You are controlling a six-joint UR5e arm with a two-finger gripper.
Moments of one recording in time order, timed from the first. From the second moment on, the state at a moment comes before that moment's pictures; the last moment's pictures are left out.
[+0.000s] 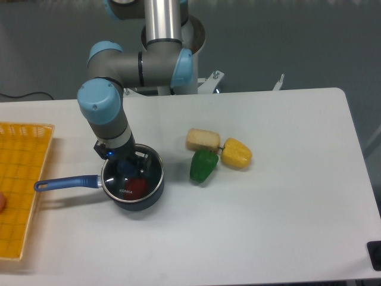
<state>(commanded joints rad) 2.11 -1.88 -1.74 -1.05 1.60 0.35</state>
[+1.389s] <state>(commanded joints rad) 2.11 -1.88 -1.74 -1.06 1.60 0.36</state>
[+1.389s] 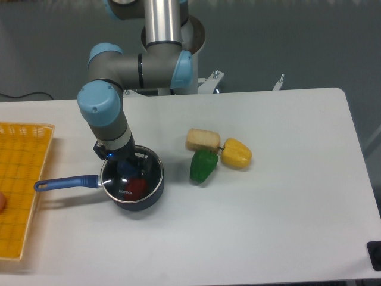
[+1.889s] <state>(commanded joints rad) 2.16 -1.81 -1.70 -1.10 1.60 0.43</state>
